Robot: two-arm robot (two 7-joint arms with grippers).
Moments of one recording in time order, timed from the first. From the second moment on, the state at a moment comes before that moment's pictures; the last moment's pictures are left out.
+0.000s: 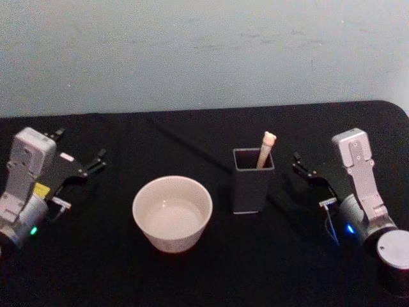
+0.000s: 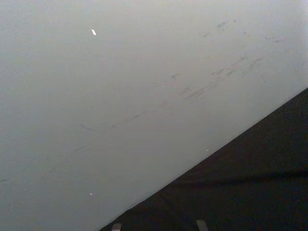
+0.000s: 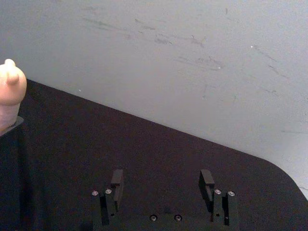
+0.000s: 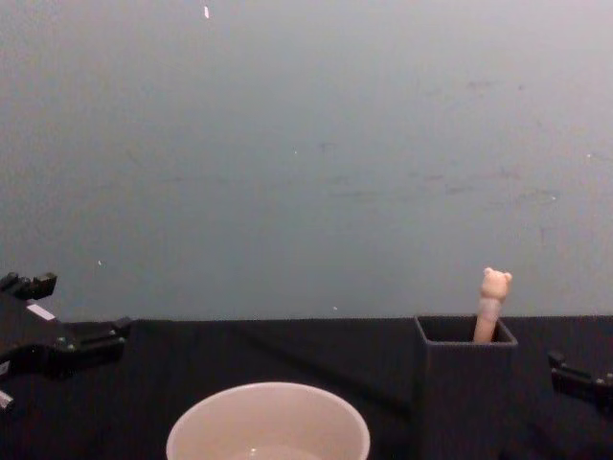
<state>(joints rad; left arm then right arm) -0.20 0.60 0.45 -1.41 -0.25 -0.12 0.03 0.20 0.38 -0.39 -1.32 0.12 -0.05 -0.13</state>
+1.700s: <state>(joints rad) -0.20 0.60 0.45 -1.41 -0.25 -0.12 0.03 0.20 0.38 -0.39 -1.34 0.12 -0.05 -0.14</state>
